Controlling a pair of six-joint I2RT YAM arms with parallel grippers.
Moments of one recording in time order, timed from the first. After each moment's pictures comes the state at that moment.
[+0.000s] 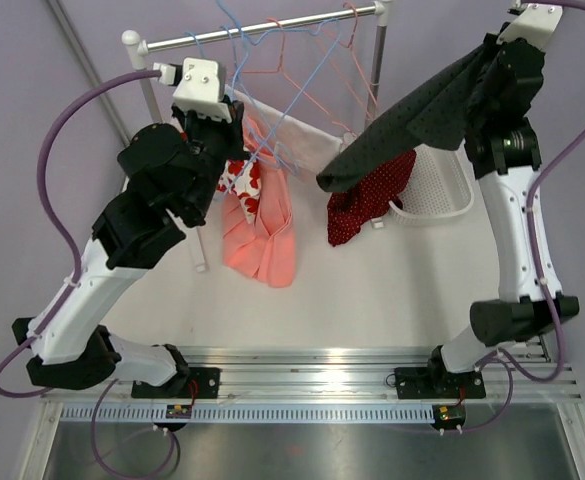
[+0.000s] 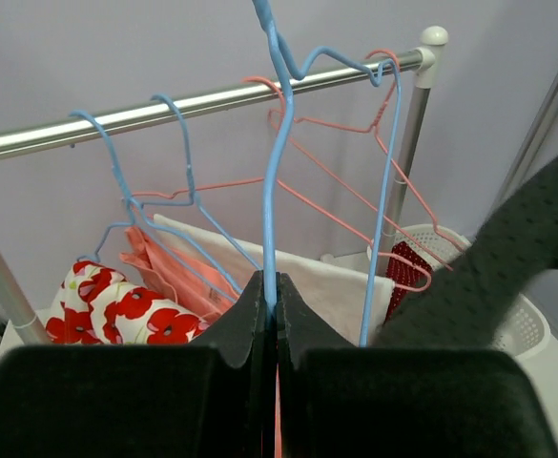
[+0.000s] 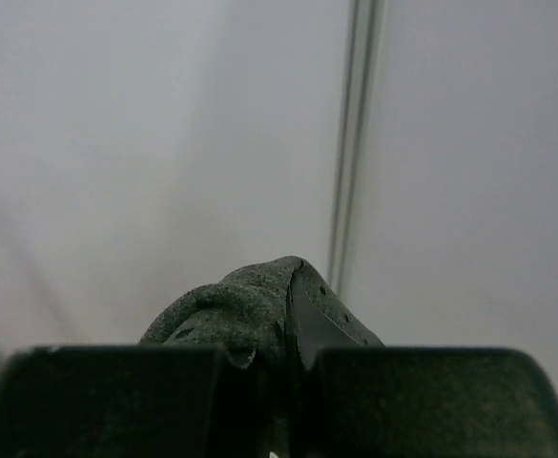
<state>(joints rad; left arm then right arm) -0.94 1.31 1.94 -0.45 -0.67 0.08 0.17 1.54 2.02 -0.23 0.59 -0.12</state>
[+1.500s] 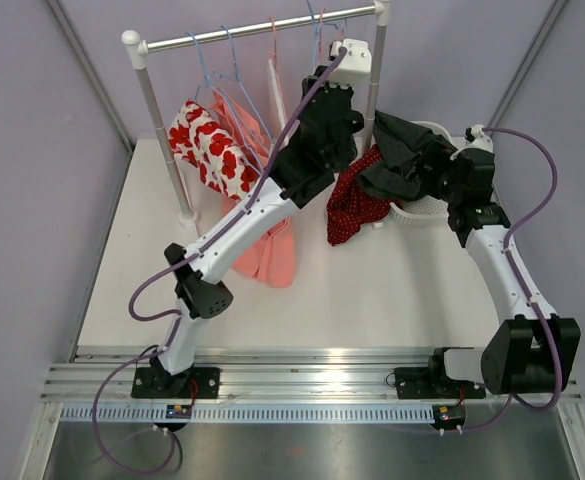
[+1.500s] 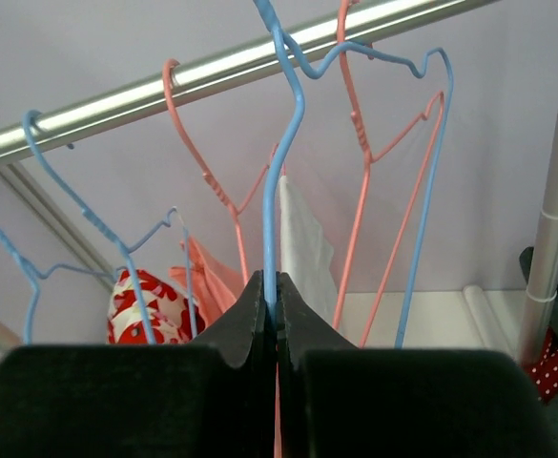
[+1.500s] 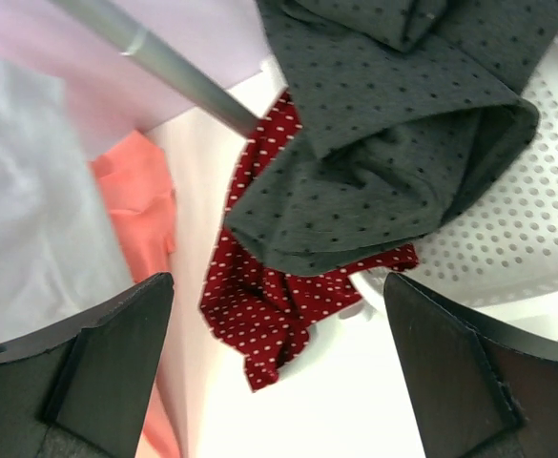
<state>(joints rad) -0.94 2.11 2.51 -0.14 -1.10 0.50 0.02 1.31 1.09 -0.13 -0.08 0.52</state>
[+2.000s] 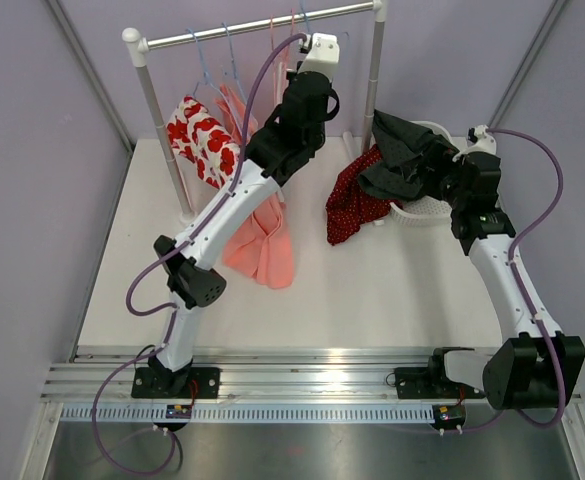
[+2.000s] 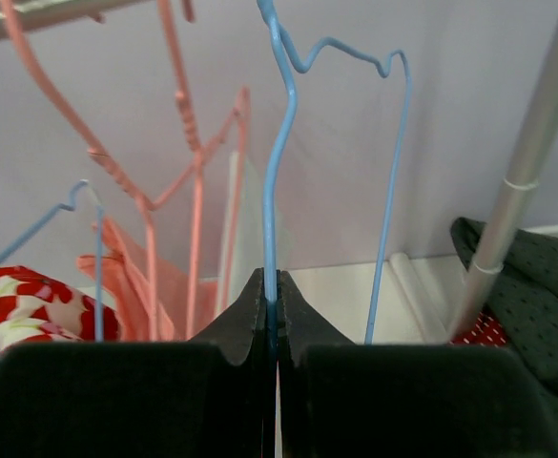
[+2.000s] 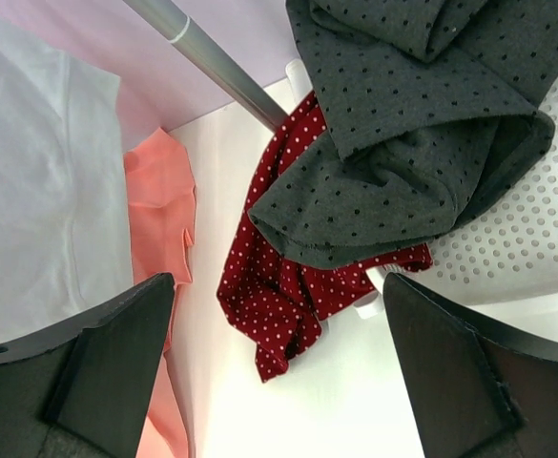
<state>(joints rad) -0.77 2.12 2.53 -0.40 -0.78 0.12 0.03 1.22 1.08 -0.13 -0.13 0.51</state>
